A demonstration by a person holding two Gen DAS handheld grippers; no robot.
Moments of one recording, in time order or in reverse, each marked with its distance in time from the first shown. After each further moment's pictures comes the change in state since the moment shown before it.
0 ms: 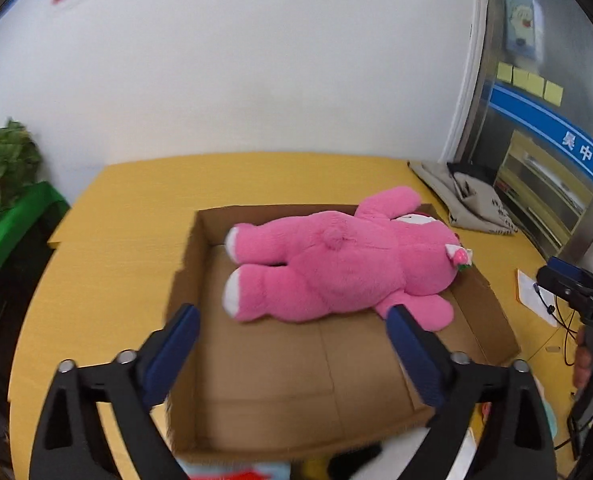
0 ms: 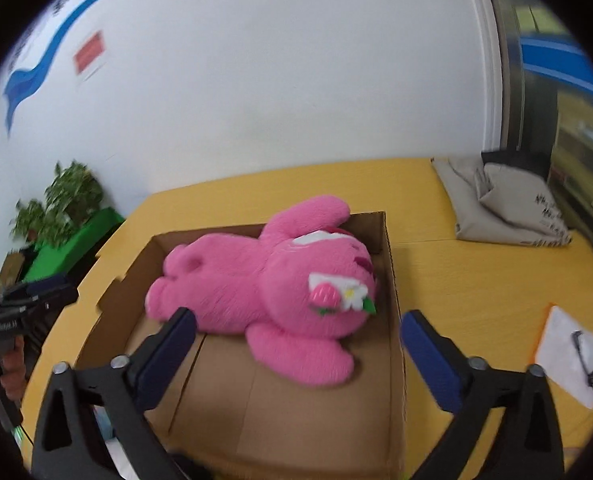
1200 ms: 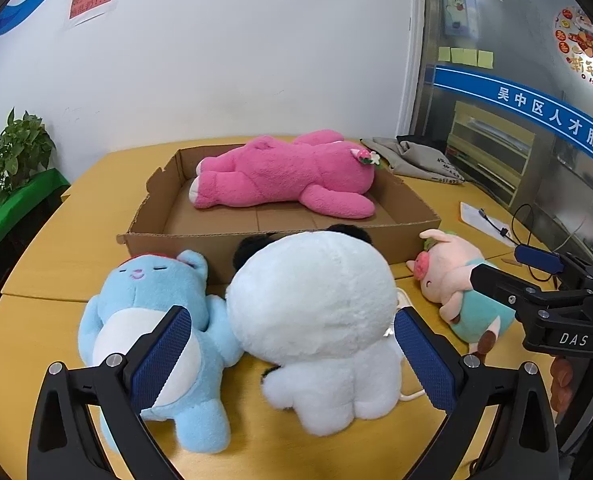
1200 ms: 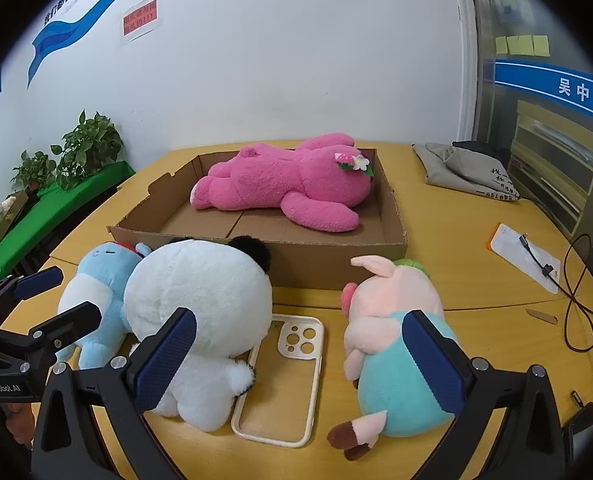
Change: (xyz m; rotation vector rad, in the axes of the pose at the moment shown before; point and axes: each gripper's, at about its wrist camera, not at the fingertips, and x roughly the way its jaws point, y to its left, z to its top) left arm -0.101 -0.081 -0.181 0.051 -0.042 -0.032; right arm -0.116 0.068 -0.173 -0.079 0.003 -0.084
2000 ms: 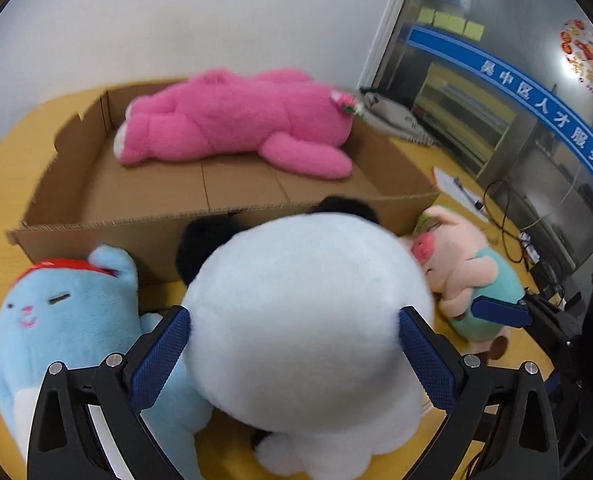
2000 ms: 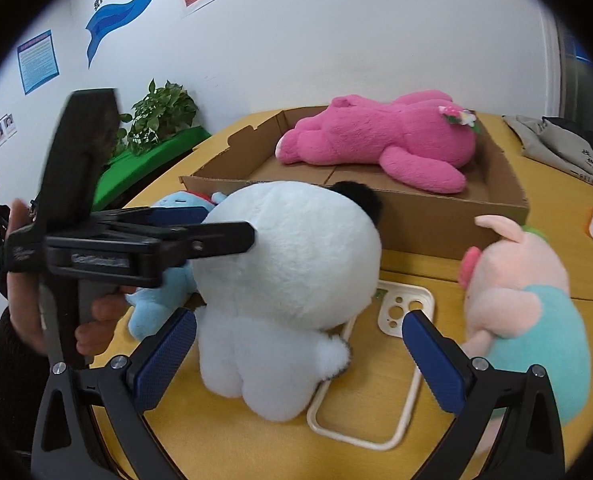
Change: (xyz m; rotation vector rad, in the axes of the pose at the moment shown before) left arm 0.111 0.026 0.019 -0.043 0.237 -0.289; right arm 0.051 0.040 -0.024 -0.066 0.110 0.289
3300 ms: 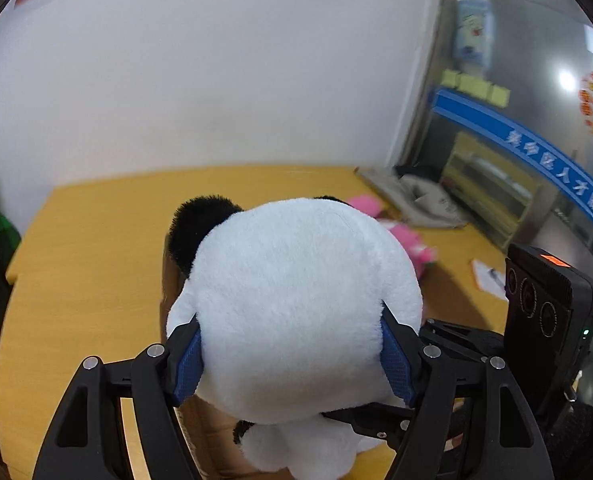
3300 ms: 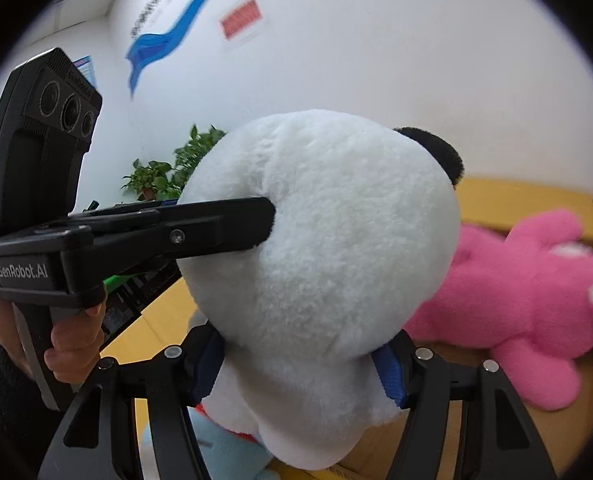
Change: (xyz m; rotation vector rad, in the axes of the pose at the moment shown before) left arm -0.039 0.087 0.166 0.021 -0.125 0.137; right arm 0.140 0.036 0.203 0.015 -0.091 0.211
